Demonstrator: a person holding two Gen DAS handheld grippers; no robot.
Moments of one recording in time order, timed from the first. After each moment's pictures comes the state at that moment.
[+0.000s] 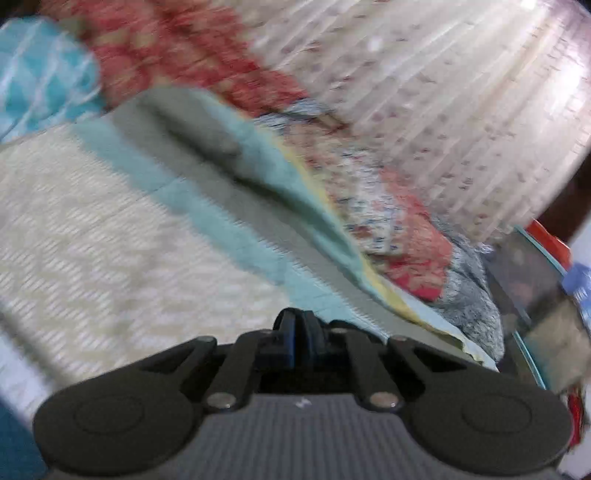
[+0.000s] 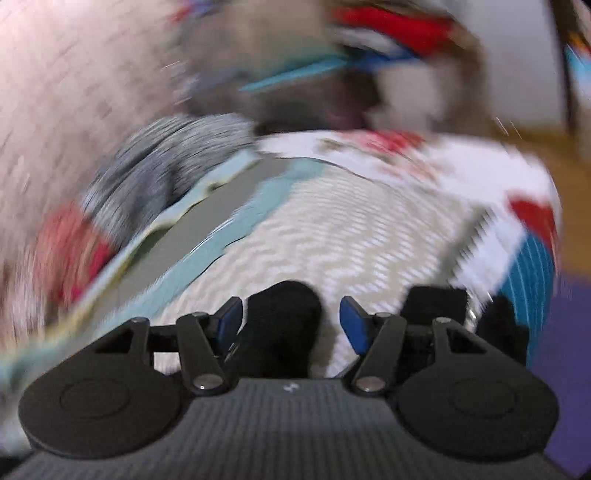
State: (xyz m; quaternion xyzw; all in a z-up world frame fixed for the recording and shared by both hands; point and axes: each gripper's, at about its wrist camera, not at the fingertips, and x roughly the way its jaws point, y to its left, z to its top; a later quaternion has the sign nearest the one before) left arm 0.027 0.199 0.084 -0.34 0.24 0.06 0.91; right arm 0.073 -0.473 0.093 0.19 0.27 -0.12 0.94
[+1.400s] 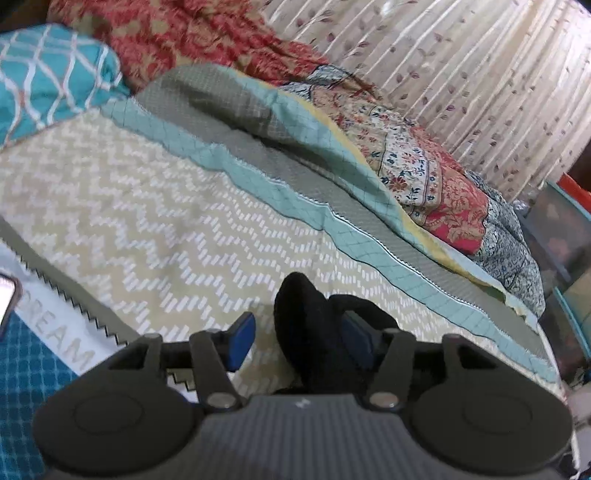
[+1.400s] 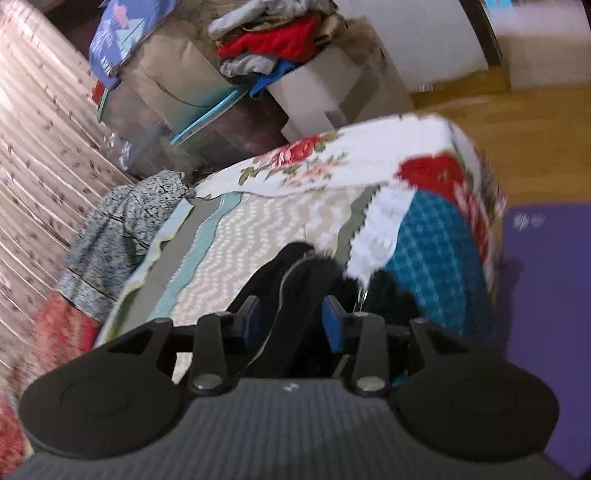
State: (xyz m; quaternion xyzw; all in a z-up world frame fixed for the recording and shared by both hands) left arm 0.009 0.176 0.064 -0.27 0.29 0.09 0.91; right arm 0.027 -0.582 0.045 0.42 0.20 -0.23 0.85
